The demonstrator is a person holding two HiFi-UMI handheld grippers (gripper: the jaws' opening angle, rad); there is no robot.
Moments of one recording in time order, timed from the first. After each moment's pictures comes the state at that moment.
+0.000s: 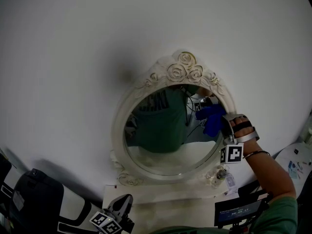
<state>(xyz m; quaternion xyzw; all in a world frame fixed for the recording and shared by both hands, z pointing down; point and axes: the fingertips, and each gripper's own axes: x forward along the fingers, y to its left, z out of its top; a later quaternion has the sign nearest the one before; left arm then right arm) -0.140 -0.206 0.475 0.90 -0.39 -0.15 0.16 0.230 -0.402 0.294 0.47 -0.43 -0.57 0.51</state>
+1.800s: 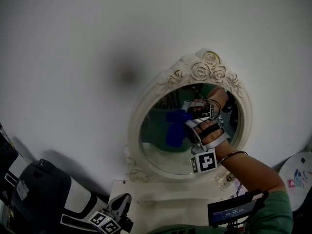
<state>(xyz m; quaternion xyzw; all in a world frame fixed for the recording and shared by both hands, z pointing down) -0.190 -0.189 0.478 0.87 -0.44 -0.16 0.15 0.006 -0.400 0.310 0.35 -0.53 -0.66 0.40</state>
